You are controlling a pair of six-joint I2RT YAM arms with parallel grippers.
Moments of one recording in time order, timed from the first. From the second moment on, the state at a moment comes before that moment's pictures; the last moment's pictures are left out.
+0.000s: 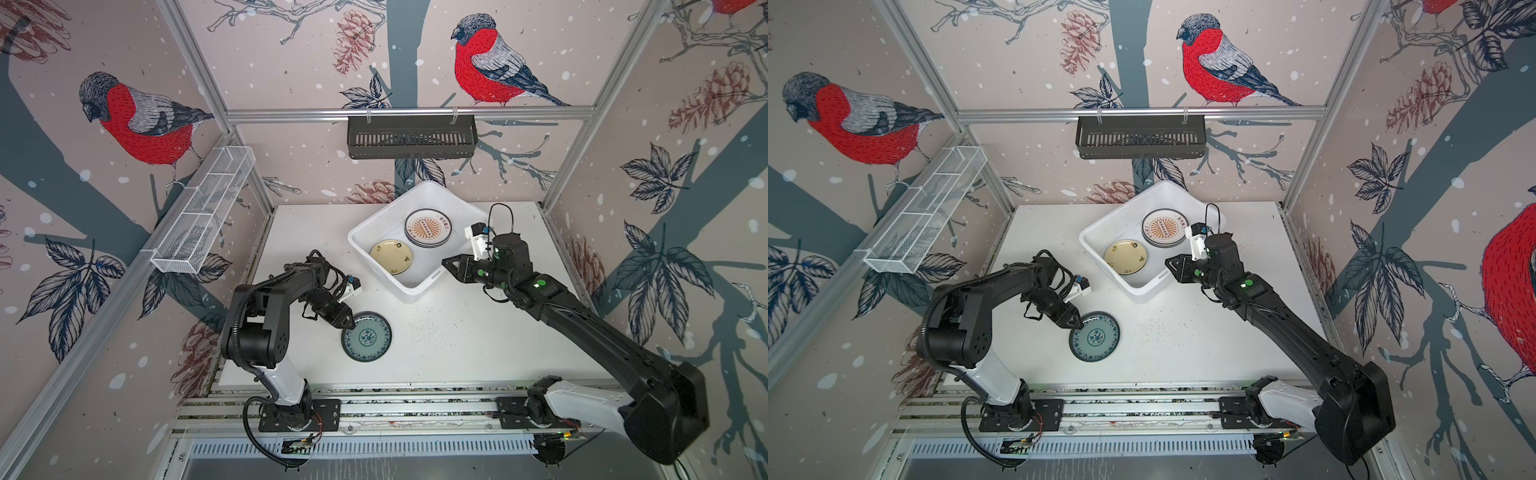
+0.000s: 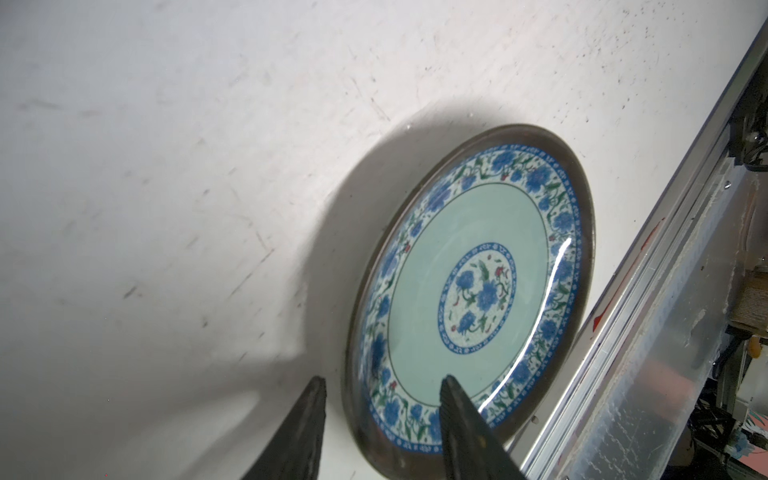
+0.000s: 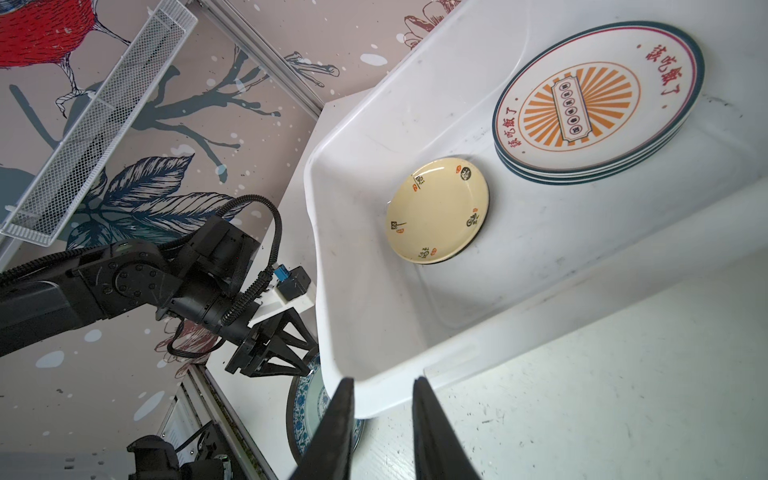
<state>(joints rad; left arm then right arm) -0.09 1.70 0.94 -0.93 0.55 0.63 0.51 1.18 0.92 -0.22 -0.37 0.53</state>
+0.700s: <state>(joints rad) -0.11 1.69 0.90 -0.88 0.51 0.60 0.49 1.17 0.88 -0.18 -0.37 0.53</state>
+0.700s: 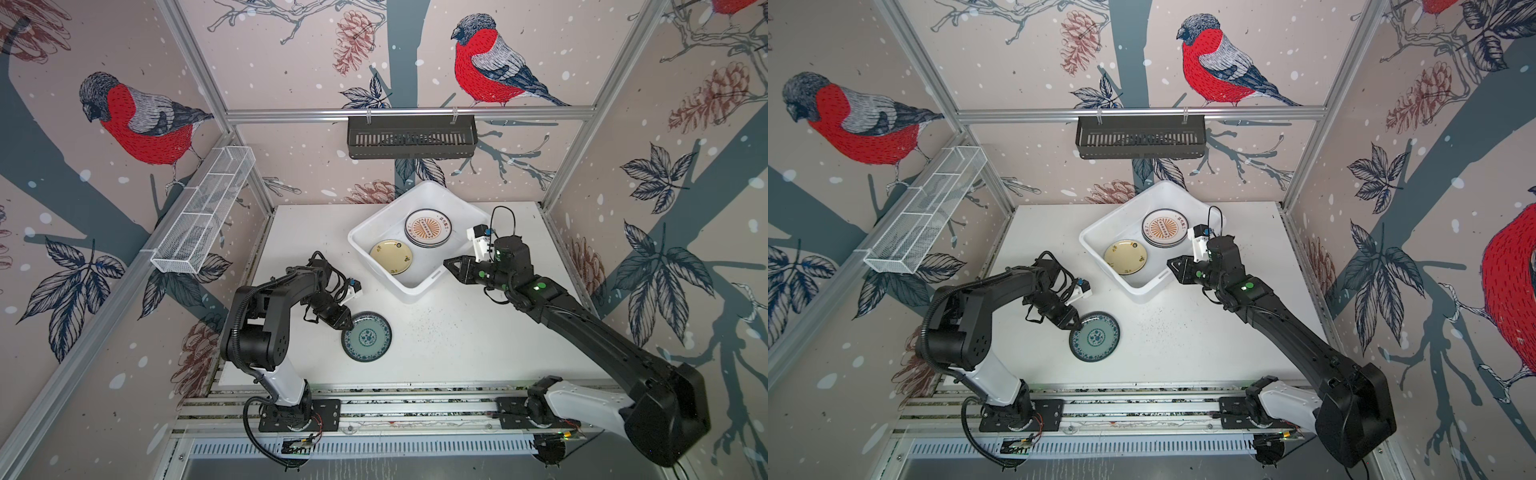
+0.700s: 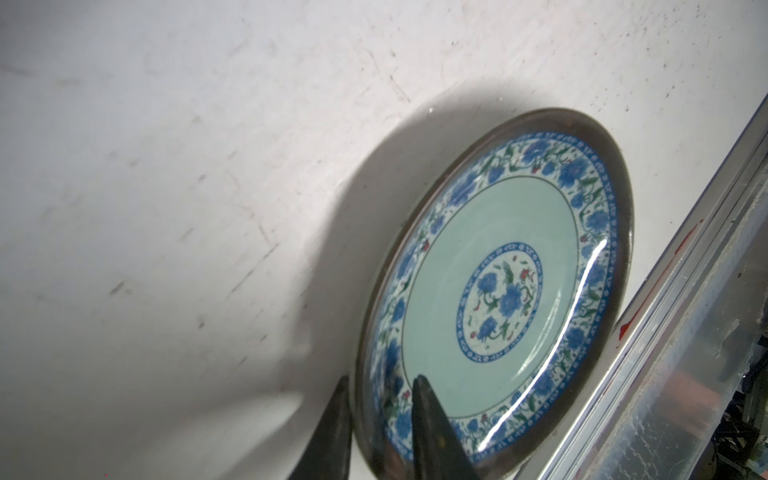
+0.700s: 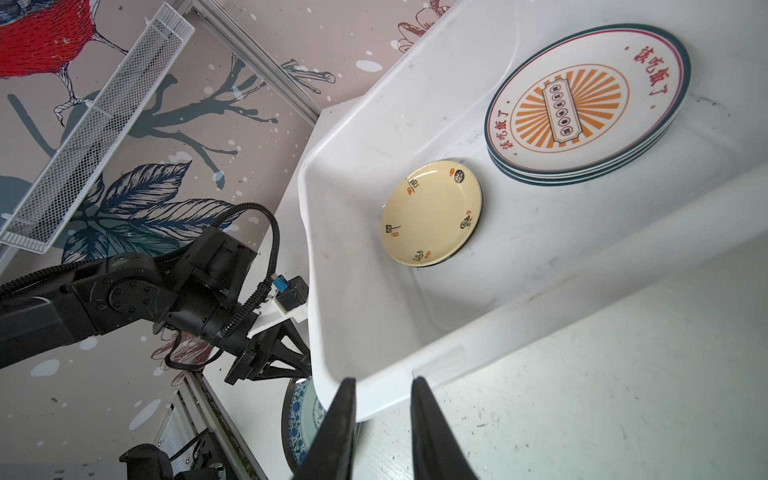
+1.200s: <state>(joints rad) -0.11 1.69 0.90 -0.88 0.50 0.58 0.48 1.16 0.87 -0.18 -0.37 0.55</state>
